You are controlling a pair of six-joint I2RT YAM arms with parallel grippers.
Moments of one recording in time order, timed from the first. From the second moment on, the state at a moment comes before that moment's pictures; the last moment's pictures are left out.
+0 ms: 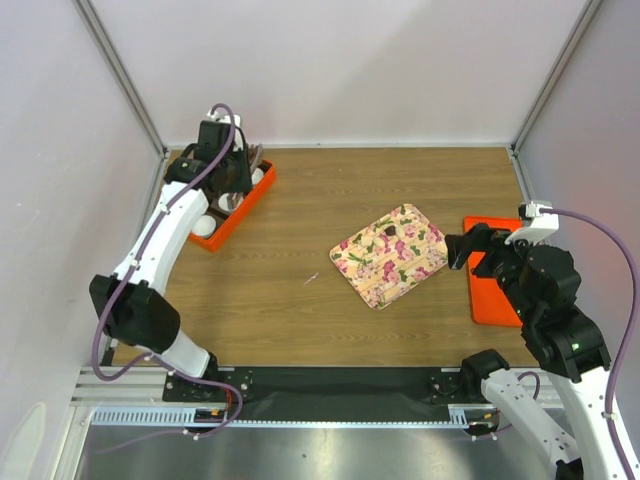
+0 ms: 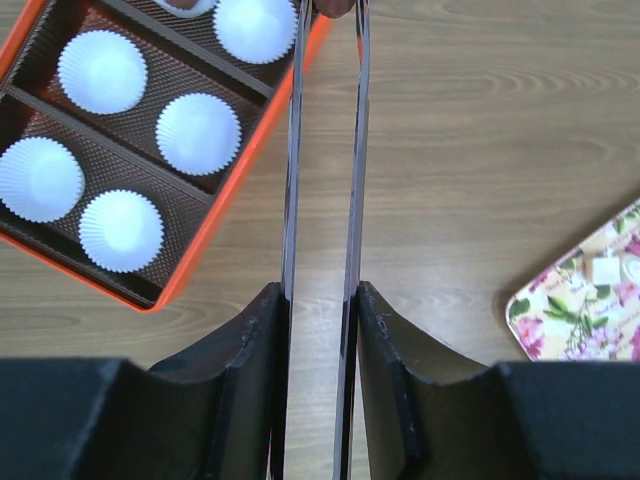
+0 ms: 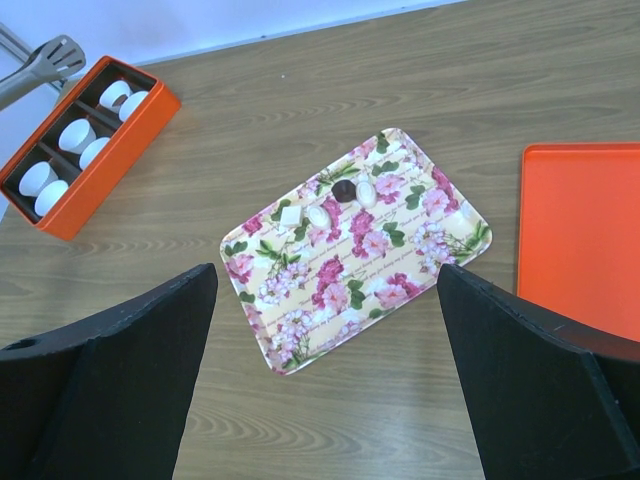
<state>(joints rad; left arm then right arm) -0.27 1.55 1.58 -0.77 -0.15 -0.22 0.35 0.54 1.02 -0.69 0.15 0.33</state>
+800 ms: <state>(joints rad) -0.13 1.84 1.70 -0.77 -0.08 -0.21 0.35 0.55 1.02 -0.69 0.15 0.33</state>
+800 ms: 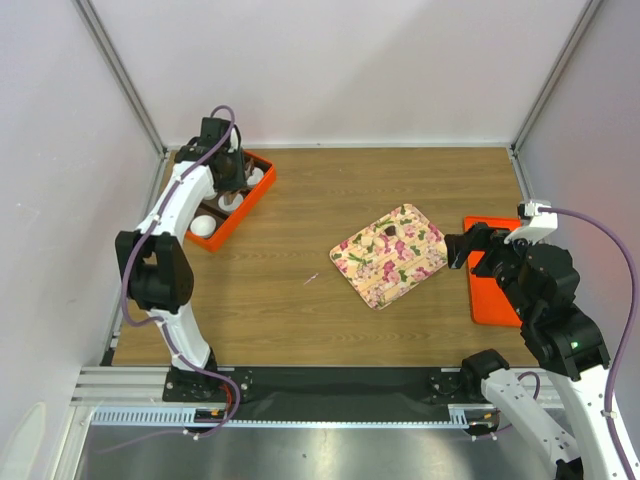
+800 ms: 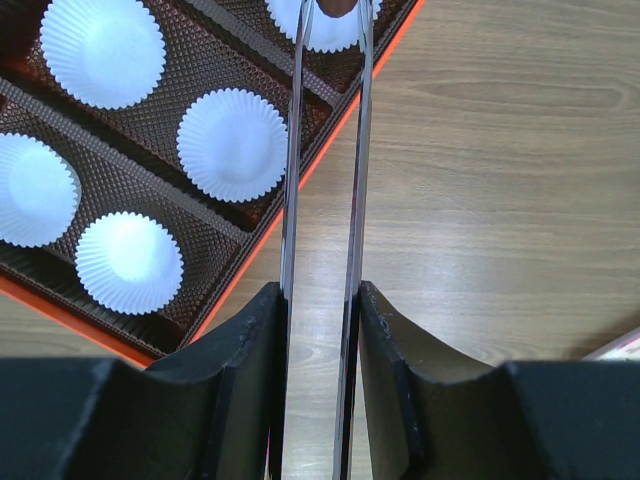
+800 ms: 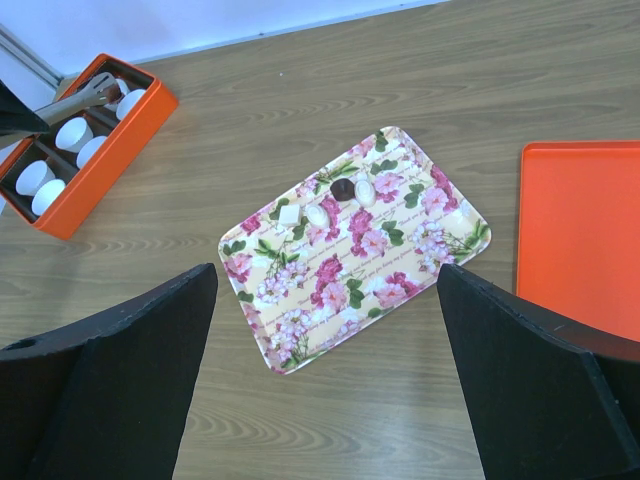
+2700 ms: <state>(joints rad) -0.58 1.44 1.44 -0.71 -0.05 -0.15 0.35 0.54 0.99 -0.69 0.13 0.37</state>
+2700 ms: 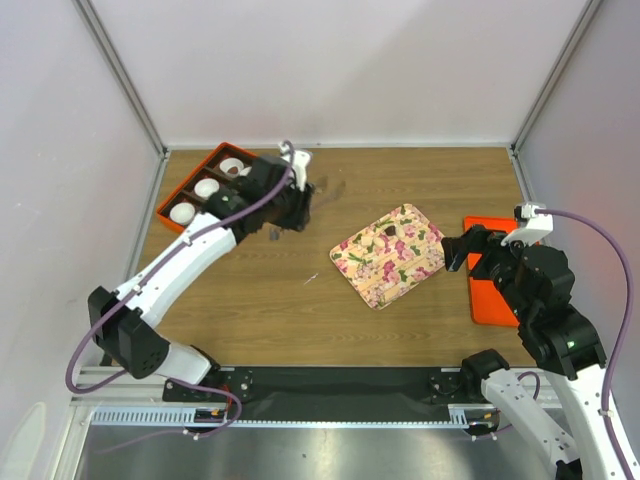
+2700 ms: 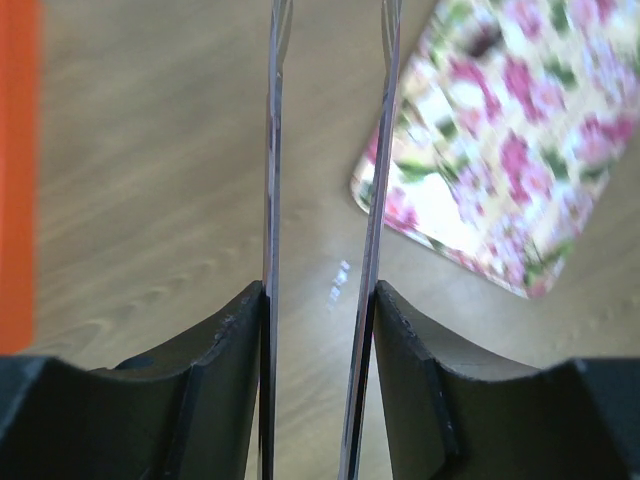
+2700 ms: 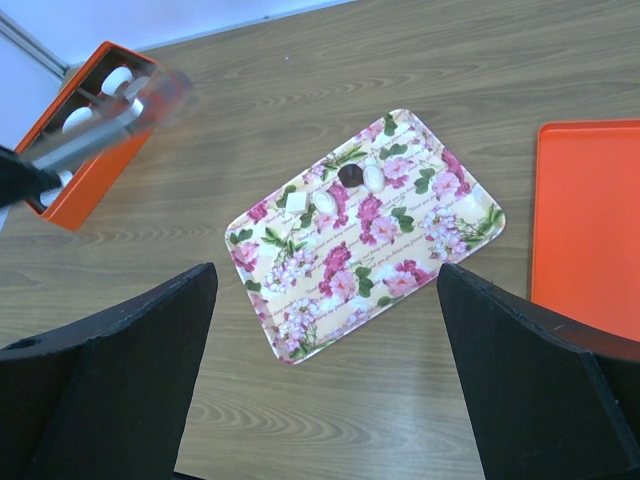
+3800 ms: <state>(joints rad) -0.82 1.80 1.41 -0.46 0.00 -0.05 0.35 0.53 0.99 -0.71 0.15 0.35</state>
